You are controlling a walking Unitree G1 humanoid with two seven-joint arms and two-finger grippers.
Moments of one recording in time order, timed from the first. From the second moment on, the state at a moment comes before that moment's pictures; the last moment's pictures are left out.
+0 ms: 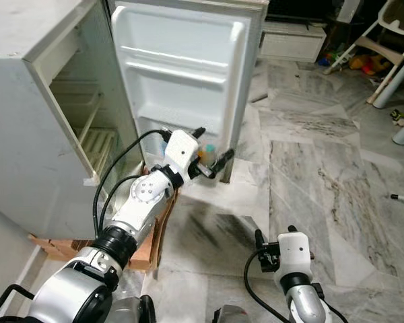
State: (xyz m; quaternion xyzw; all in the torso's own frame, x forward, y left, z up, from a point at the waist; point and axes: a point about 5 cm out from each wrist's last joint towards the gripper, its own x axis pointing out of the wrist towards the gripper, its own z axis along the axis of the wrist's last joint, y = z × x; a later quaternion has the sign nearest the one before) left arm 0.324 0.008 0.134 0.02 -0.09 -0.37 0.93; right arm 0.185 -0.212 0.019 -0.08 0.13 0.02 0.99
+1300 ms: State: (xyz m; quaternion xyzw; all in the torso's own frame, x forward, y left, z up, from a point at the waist) left arm 0.267 0.140 0.068 0.03 0.03 -0.13 0.99; right arm 0.227 -0.167 0.060 -0.04 0.06 0.02 1.00
